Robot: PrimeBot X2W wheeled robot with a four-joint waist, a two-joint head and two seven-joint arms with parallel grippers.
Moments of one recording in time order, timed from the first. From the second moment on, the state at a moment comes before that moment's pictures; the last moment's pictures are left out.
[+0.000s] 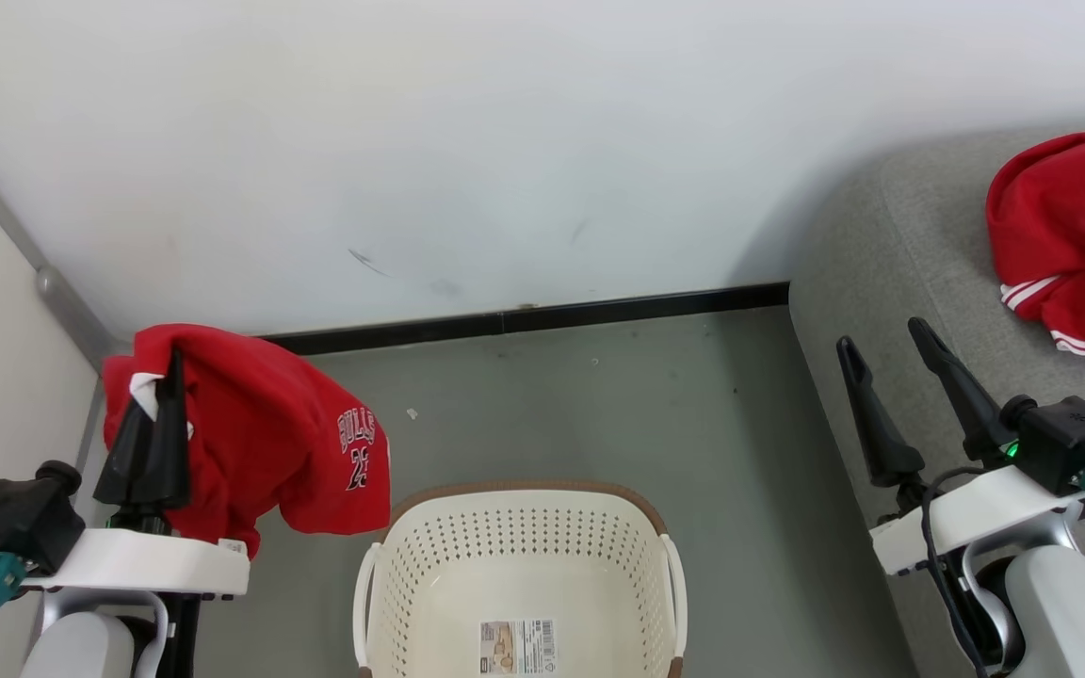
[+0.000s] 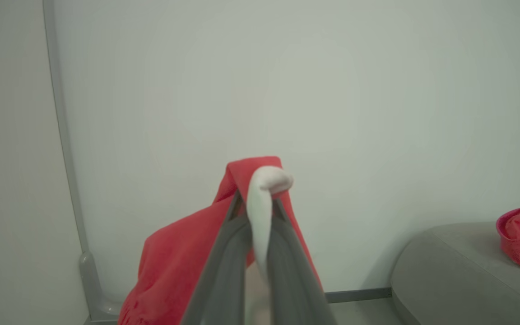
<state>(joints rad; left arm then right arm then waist) -0.17 0.16 -0.06 0.04 -0.44 0.02 -0.25 -0.20 -0.15 0.10 0.11 0.19 0.12 -0.26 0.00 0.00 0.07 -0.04</state>
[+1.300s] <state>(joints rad) -0.29 0.22 -0.20 -0.23 -0.38 -0.02 -0.10 -0.22 -0.17 0.40 0.02 0.31 0.12 -0.26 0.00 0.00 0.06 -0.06</state>
